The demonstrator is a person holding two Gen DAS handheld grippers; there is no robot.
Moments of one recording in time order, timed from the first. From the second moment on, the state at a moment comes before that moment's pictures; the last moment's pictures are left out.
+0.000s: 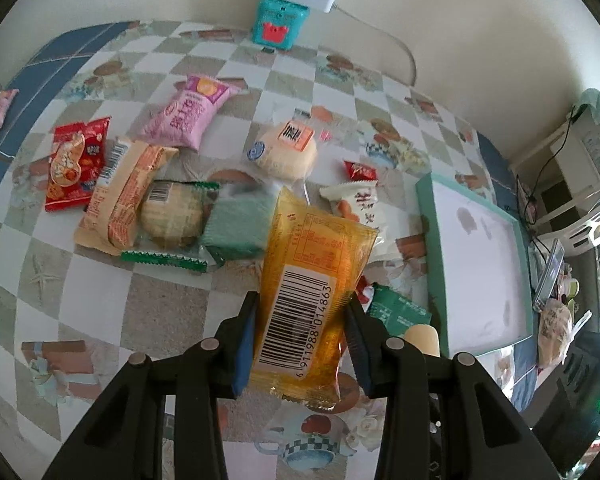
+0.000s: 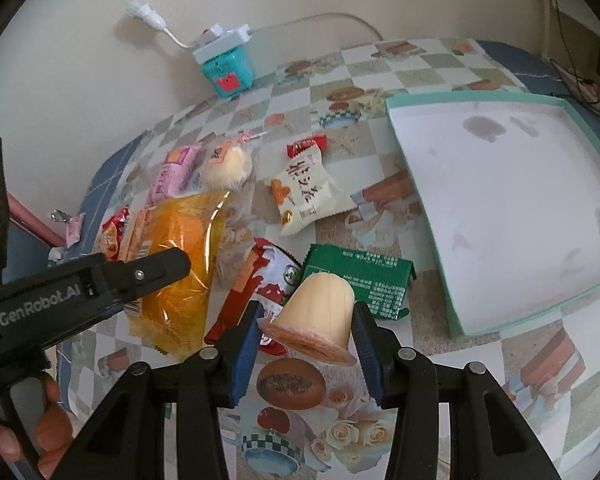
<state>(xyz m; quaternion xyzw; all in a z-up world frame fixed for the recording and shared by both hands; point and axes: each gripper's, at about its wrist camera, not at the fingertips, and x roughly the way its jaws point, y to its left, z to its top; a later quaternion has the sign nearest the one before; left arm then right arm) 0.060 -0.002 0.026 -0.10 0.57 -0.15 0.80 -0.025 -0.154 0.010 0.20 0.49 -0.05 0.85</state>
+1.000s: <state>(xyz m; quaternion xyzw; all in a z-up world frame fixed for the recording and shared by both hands) 0.083 -0.123 0.052 -0.08 0.56 -0.19 0.81 -0.030 -0.312 0.026 0.28 0.42 -0.33 0.80</state>
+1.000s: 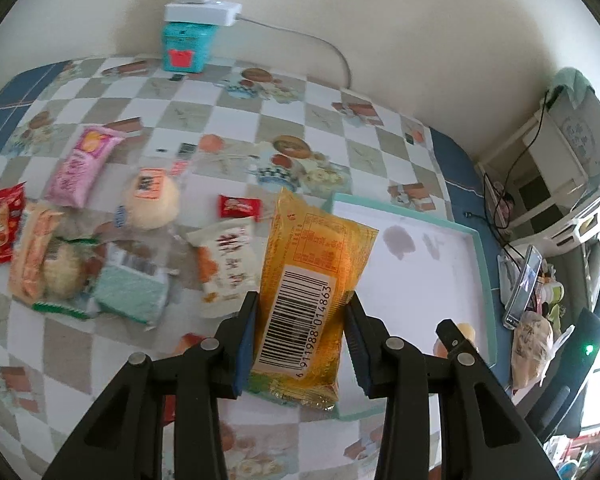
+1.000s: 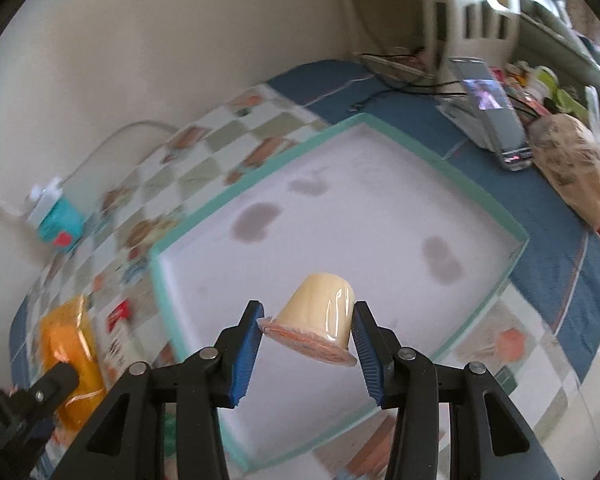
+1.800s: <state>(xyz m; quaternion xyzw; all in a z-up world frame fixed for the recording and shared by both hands) 0.119 -0.245 0.005 -0.01 0.55 -0.25 0.79 -0.028 -0.408 -0.010 0.33 0.41 -0.43 0.74</state>
